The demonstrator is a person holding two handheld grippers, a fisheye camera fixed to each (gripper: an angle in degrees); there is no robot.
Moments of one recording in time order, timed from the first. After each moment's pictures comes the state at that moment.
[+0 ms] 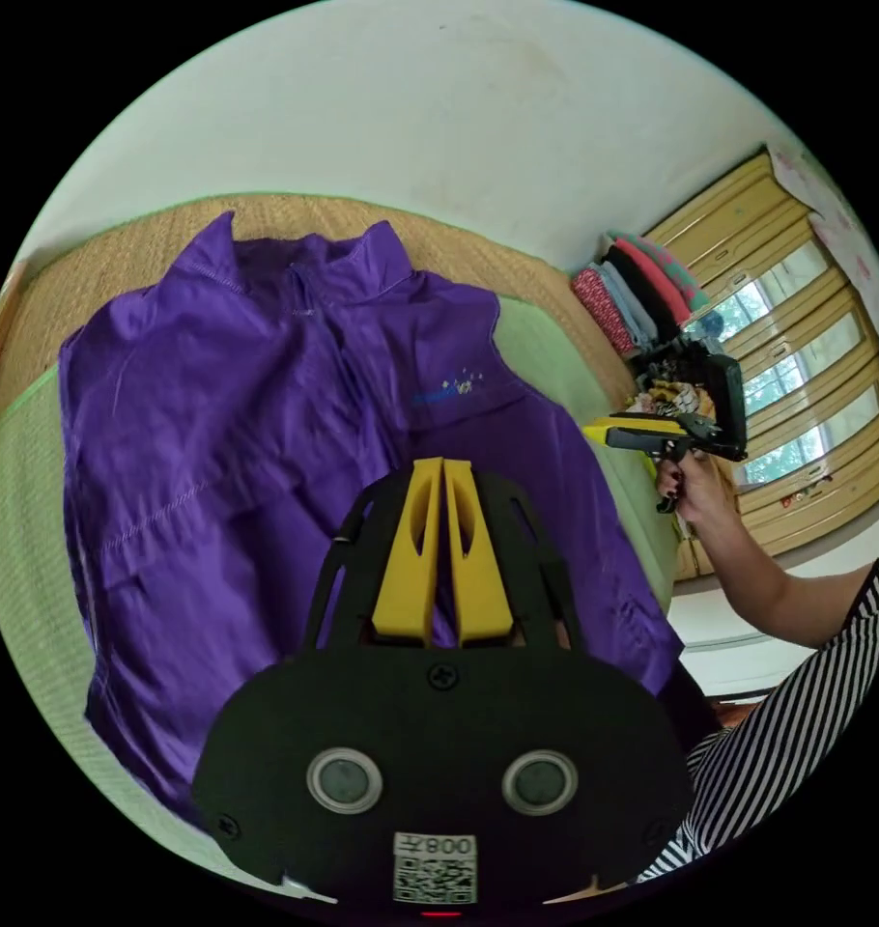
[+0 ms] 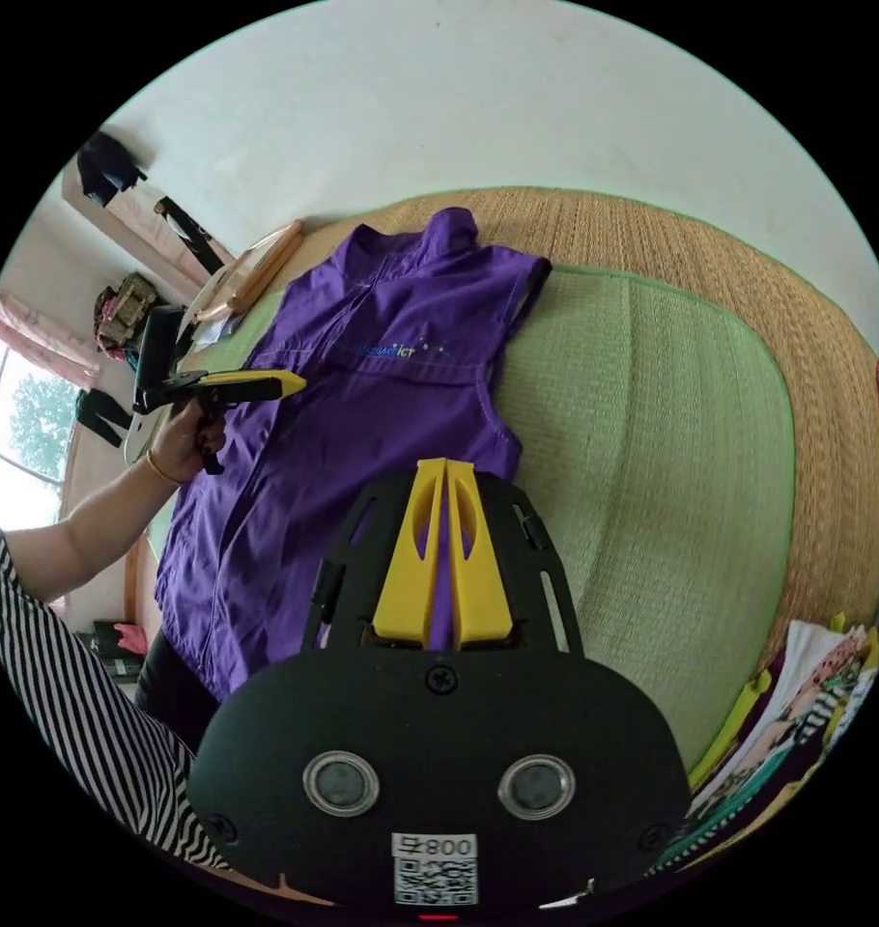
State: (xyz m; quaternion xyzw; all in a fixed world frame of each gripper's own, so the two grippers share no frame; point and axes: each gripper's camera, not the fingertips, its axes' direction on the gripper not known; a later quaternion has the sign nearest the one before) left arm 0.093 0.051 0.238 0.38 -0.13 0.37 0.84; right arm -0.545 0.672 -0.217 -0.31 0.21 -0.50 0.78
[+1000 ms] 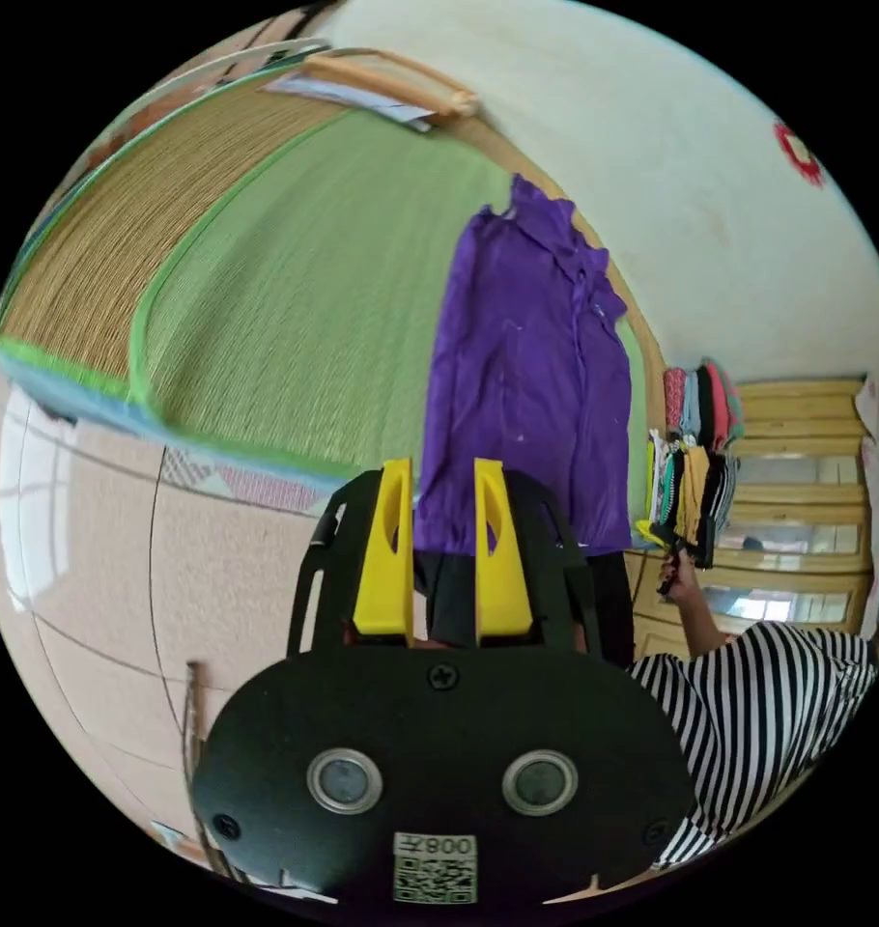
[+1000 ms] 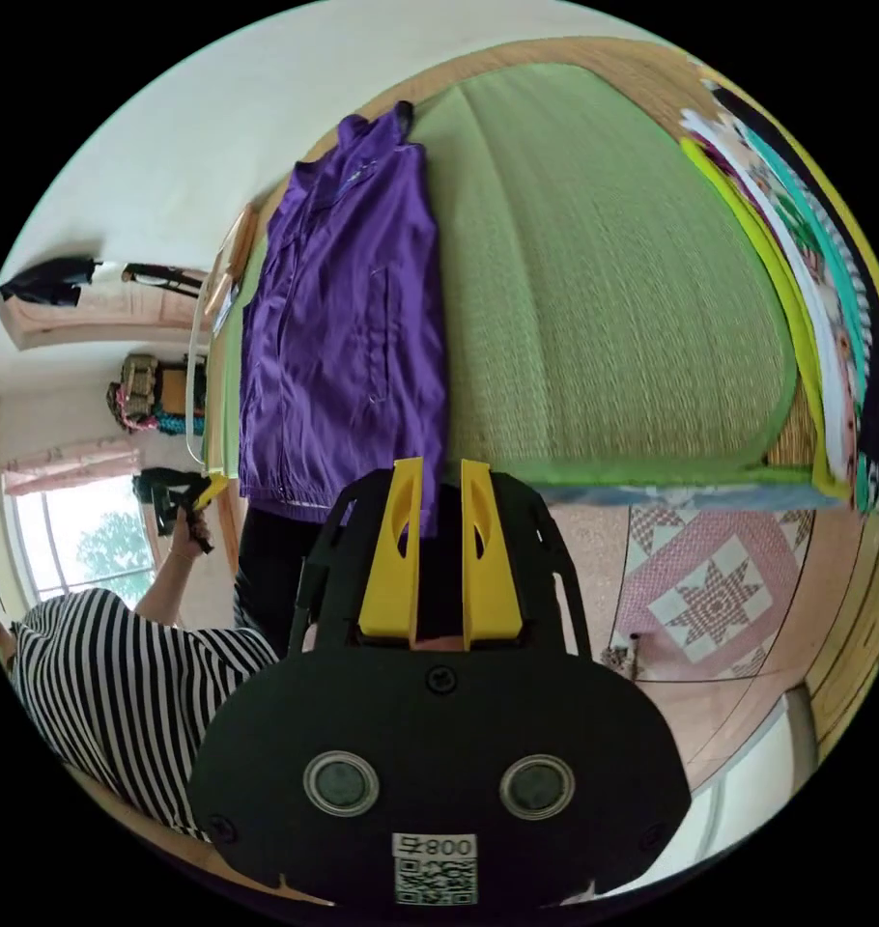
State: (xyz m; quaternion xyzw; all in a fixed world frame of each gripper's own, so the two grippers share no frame) left arm -0.311 0.472 0.245 0.45 0.03 0.06 0.89; right arm -0.321 0.759 -0.486 -0.38 0.23 -0.27 0.86
